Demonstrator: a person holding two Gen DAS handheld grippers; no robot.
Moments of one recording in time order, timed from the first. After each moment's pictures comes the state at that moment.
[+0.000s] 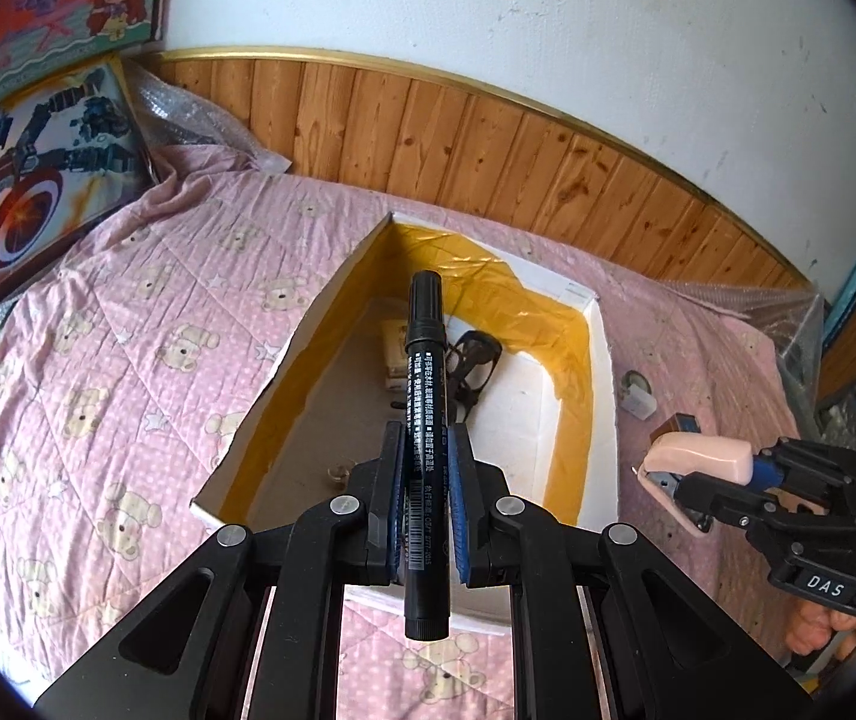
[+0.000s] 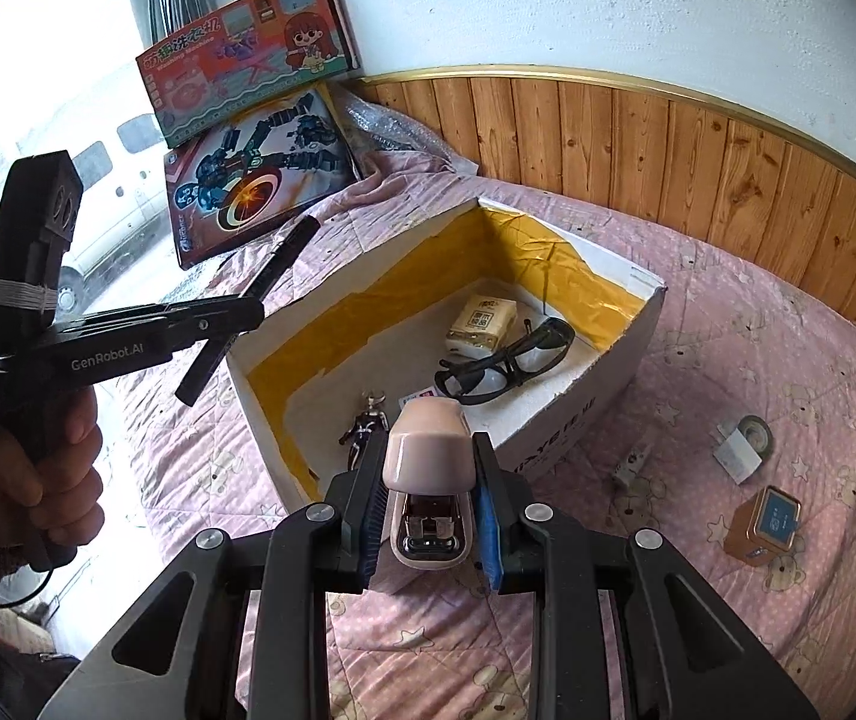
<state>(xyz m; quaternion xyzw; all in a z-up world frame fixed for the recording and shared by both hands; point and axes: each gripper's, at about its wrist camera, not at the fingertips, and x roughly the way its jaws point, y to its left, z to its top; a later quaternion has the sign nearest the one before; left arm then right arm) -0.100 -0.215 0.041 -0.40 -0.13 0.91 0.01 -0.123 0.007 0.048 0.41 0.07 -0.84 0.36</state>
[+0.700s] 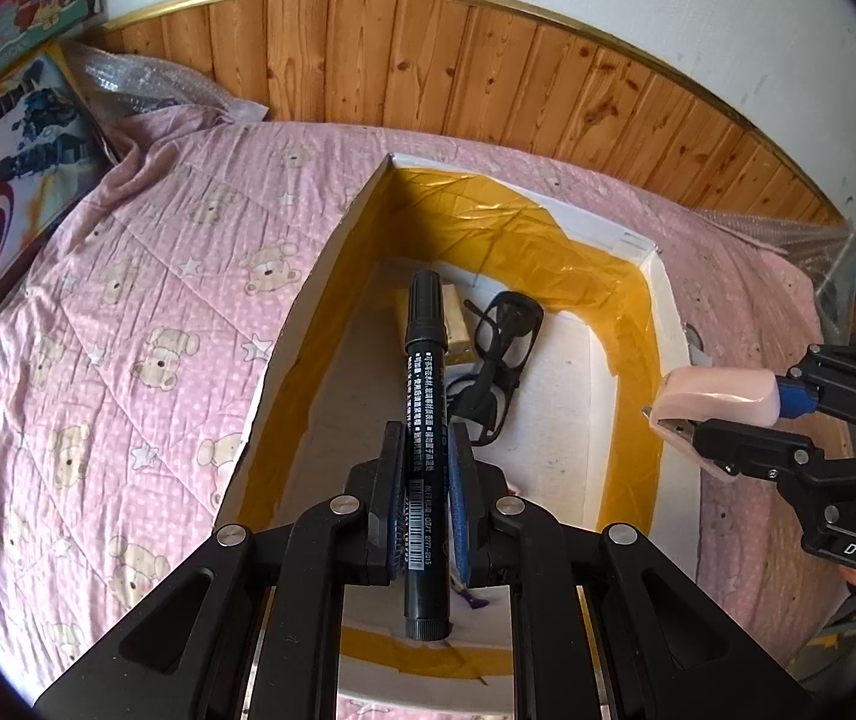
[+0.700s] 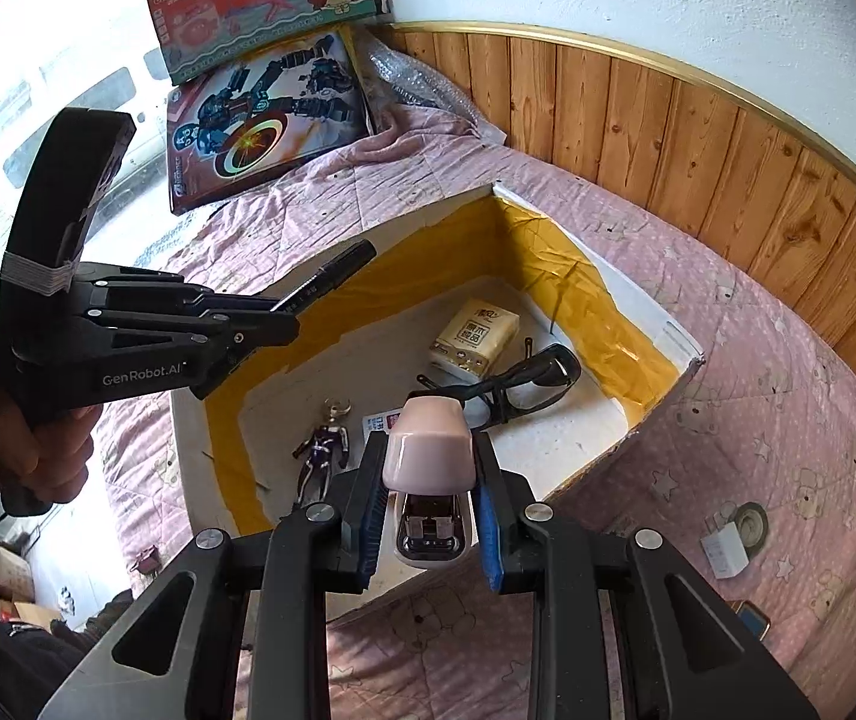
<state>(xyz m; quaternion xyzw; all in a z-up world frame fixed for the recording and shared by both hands) -0.183 -0.214 0.008 -0.49 -0.08 0.87 0.01 -0.197 -0.036 0.032 0.44 0.16 -0.80 0.38</state>
